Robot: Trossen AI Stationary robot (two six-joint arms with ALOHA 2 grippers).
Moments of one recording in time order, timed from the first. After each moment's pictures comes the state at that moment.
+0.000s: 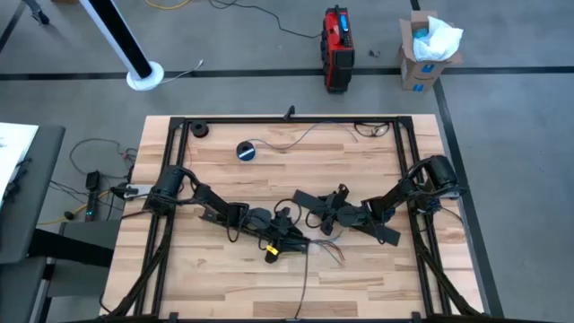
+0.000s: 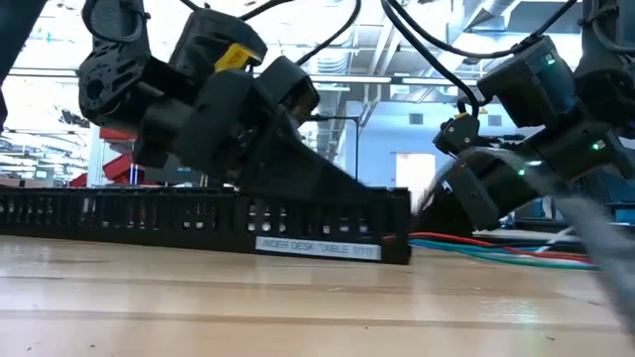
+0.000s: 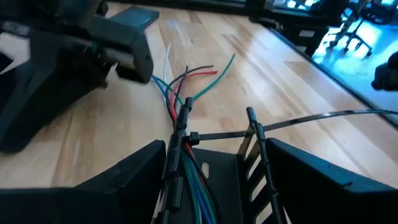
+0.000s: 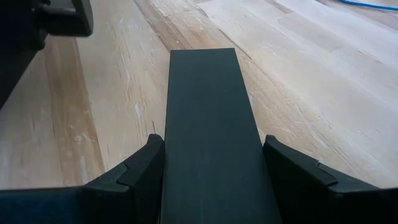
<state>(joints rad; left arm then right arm) -0.22 2.09 0.80 0.96 0.09 -0.15 0.23 1.89 0.41 0.80 0.60 0.41</state>
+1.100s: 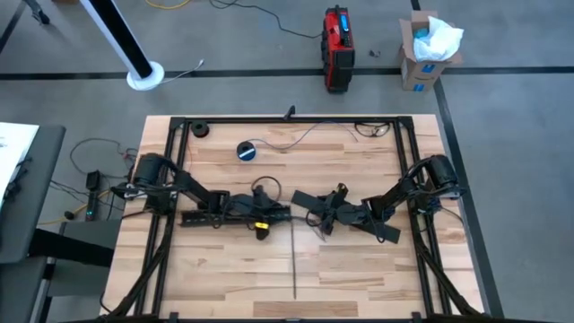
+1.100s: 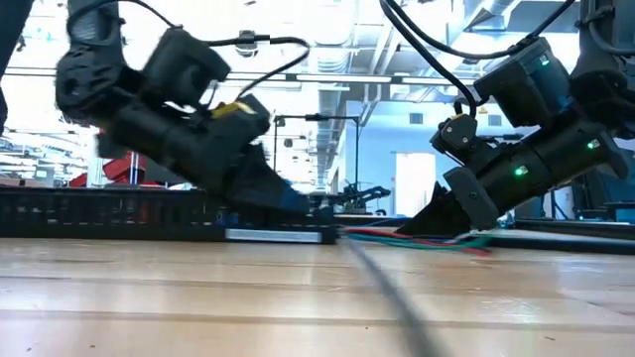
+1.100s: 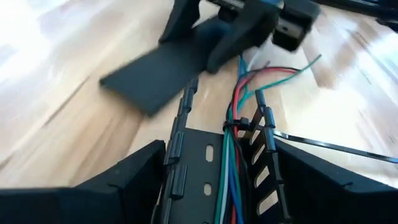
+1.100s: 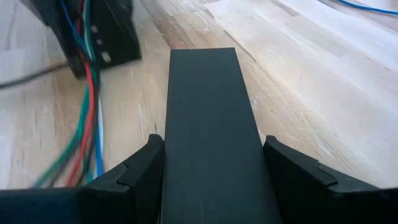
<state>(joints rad) -0.12 1.85 0.48 0.90 -0.17 -0.29 0.22 1.89 0.42 0.82 0.56 0.36</state>
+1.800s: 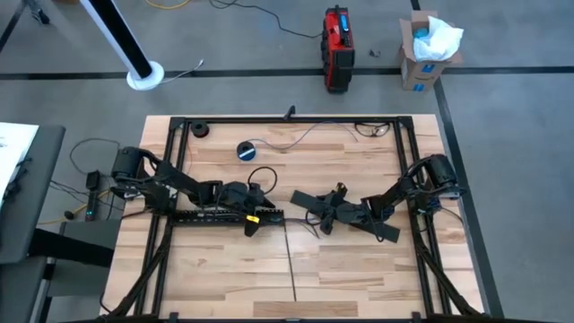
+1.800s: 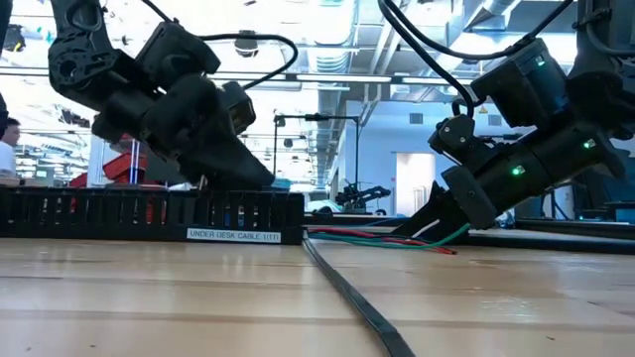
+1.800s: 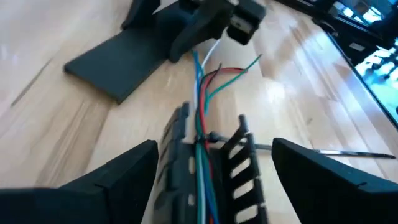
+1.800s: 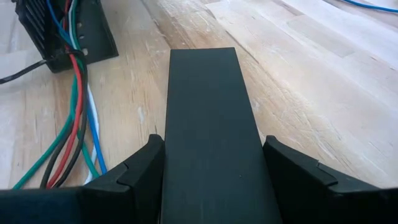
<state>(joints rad) -0.02 1.67 0.46 0.74 0.12 -0.31 0.20 1.89 0.42 0.82 0.54 0.35</state>
